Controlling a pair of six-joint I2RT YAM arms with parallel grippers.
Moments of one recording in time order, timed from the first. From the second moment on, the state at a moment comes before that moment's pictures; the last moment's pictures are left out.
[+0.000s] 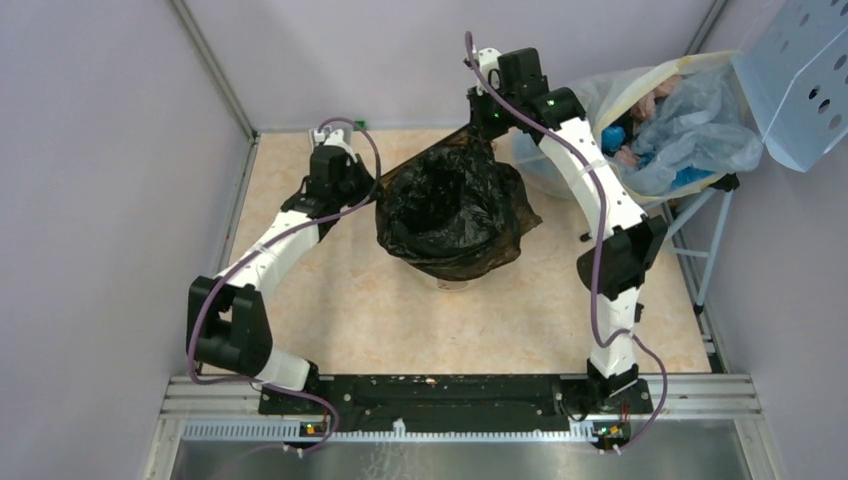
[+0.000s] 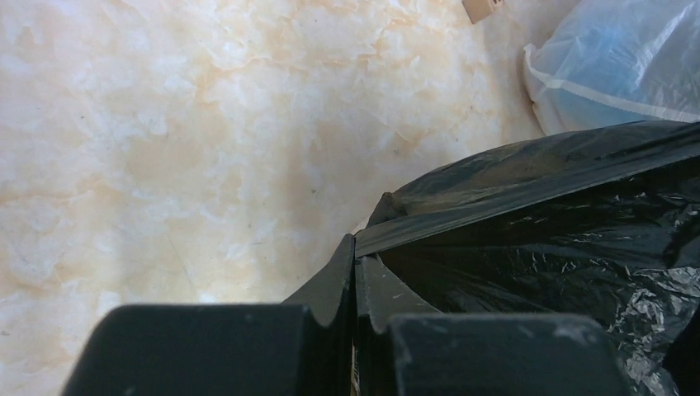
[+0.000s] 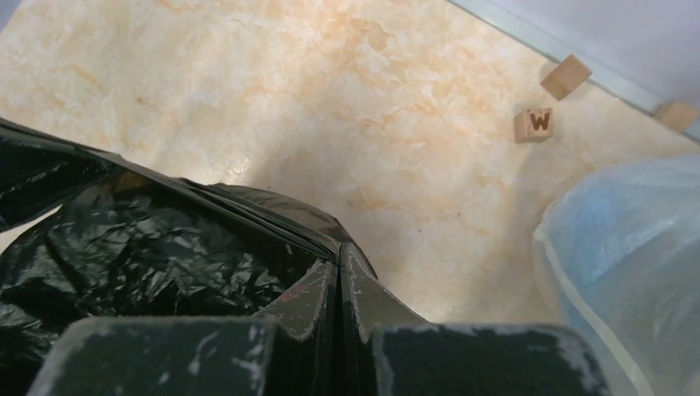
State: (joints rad) left arm -0.27 1.46 1.10 -0.14 0.10 -0.57; right arm 0.47 2.01 2.30 -0.89 -0.17 -0.03
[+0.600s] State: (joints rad) left arm -0.26 1.55 1.07 -0.16 0.27 -0.58; right arm 0.37 2.11 2.30 -1.02 -0.18 0.08
